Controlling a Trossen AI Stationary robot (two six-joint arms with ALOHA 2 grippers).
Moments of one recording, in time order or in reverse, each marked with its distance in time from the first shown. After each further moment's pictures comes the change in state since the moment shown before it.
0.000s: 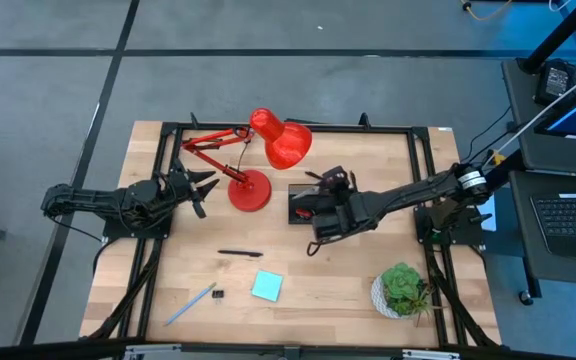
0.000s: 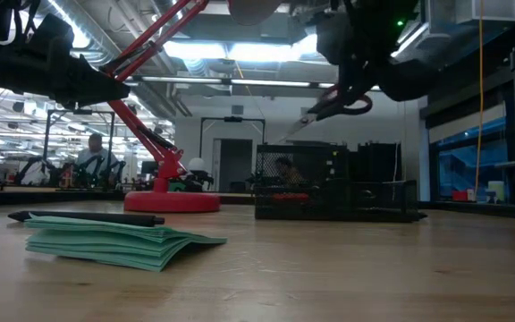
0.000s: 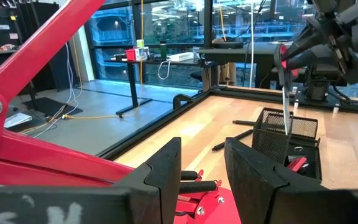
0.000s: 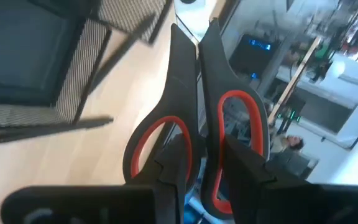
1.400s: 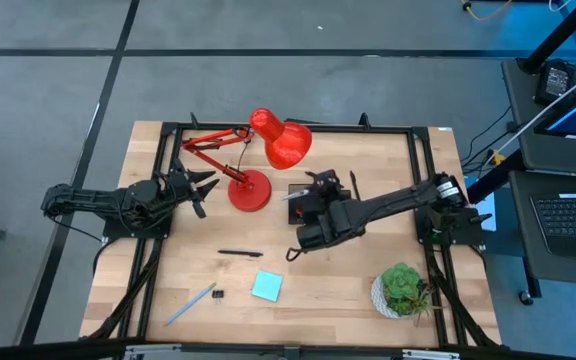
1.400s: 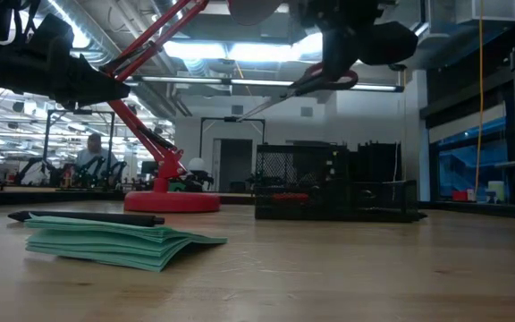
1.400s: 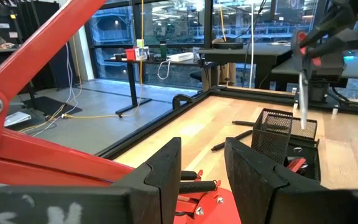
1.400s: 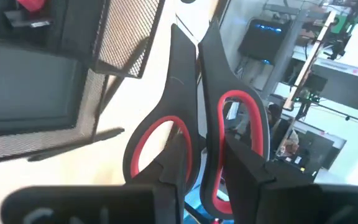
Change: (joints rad) left arm 0.000 -0.001 0.000 0.000 0.000 -0.008; right arm 0.049 0.206 0.394 -0.350 -0.046 0.285
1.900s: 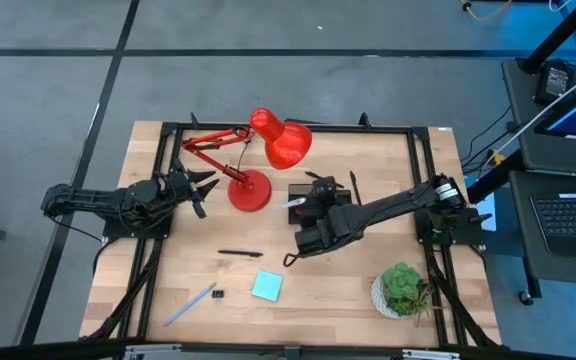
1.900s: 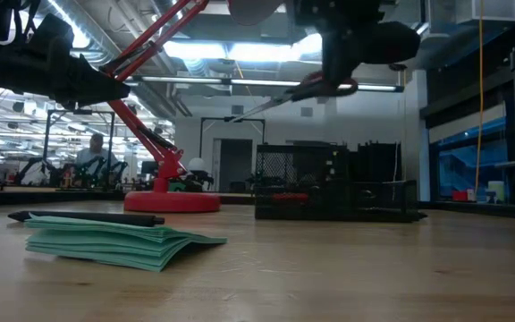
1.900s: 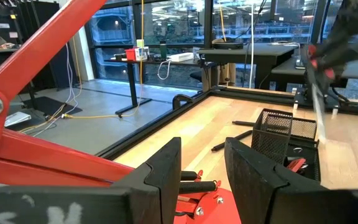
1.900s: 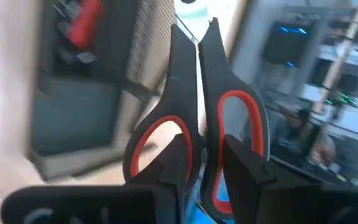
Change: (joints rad) left arm 0.000 -0.001 0.000 0.000 0.000 0.000; right arm 0.020 0.013 -0.004 0.044 -0.076 0.076
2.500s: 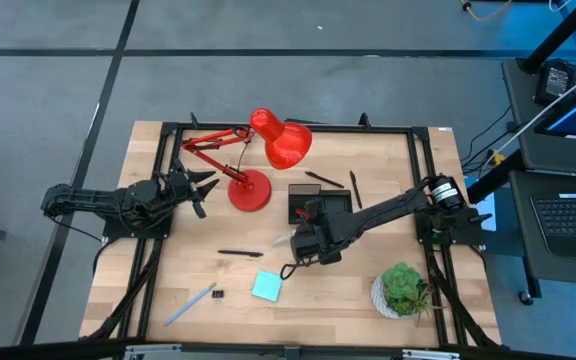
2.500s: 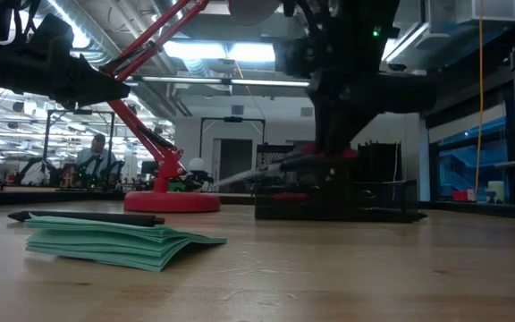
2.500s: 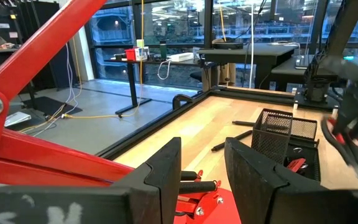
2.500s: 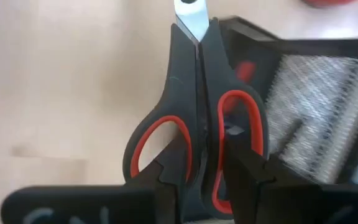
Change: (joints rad) left arm 0.000 0.000 0.000 0.000 0.000 0.000; right arm -0.008 0.000 -0.265 0.487 -0.354 -0.103
